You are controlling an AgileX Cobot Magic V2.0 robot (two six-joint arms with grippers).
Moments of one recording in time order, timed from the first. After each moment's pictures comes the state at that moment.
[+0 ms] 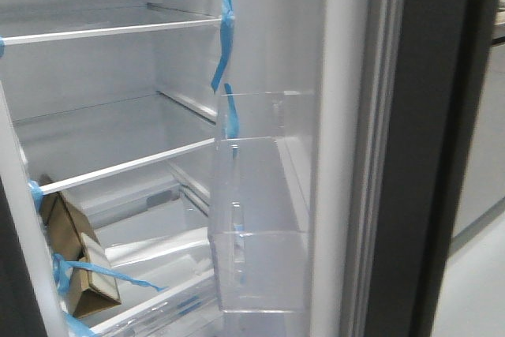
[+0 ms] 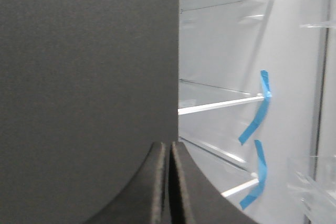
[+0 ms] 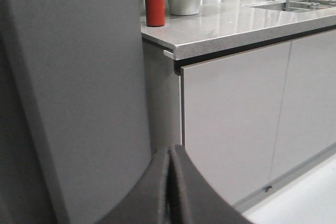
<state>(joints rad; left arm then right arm) 0.02 -0.01 0.00 -0.03 -0.13 -0.02 0.07 -0.01 0.02 0.00 0.09 0.00</state>
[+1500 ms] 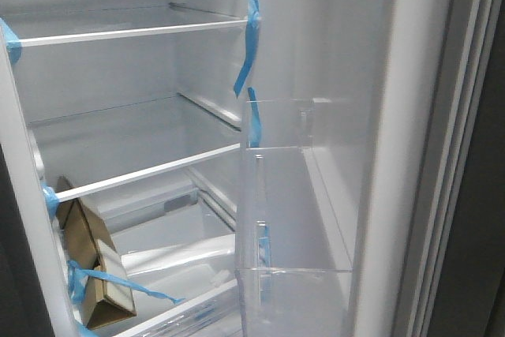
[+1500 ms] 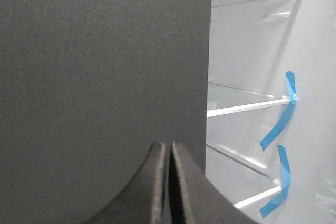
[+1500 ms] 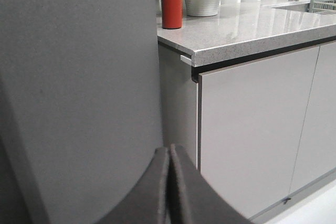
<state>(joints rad) 0.02 -0.01 0.00 -0.03 -0.13 -0.02 0.07 -0.01 0.02 0.02 0.09 0.00</state>
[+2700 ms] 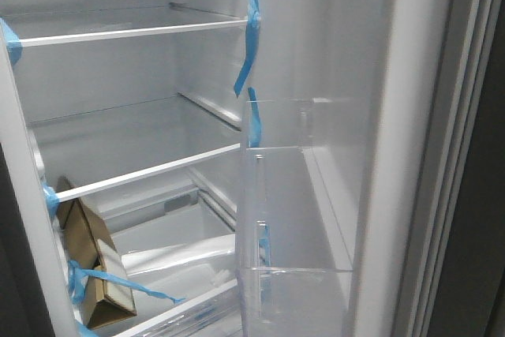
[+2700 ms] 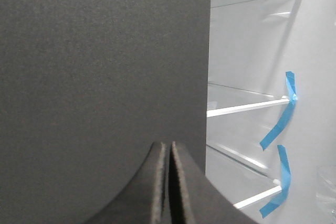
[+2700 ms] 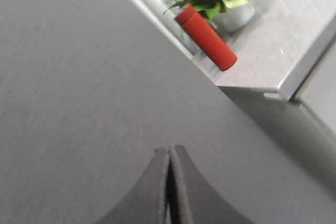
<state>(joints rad) 0.02 -0.01 0.00 -0.03 -0.13 -0.02 0.07 0.69 -0.61 0.98 -0.02 -0.14</state>
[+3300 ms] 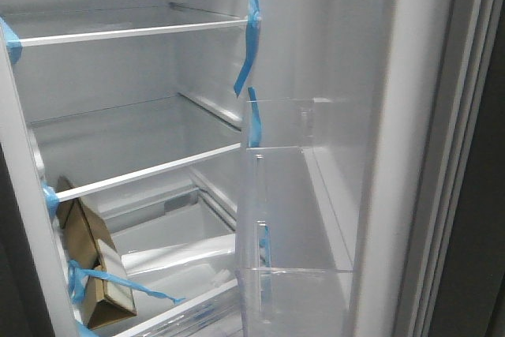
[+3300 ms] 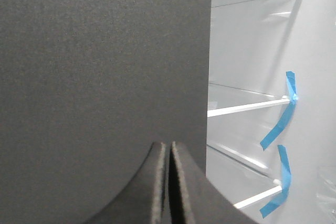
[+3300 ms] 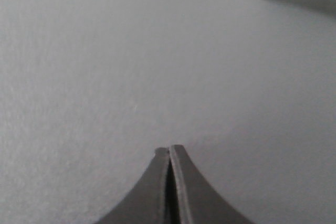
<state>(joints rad) 0.02 -0.01 0.00 -0.03 -0.13 -0.02 0.07 0.84 -0.70 1.44 0.21 -0.16</state>
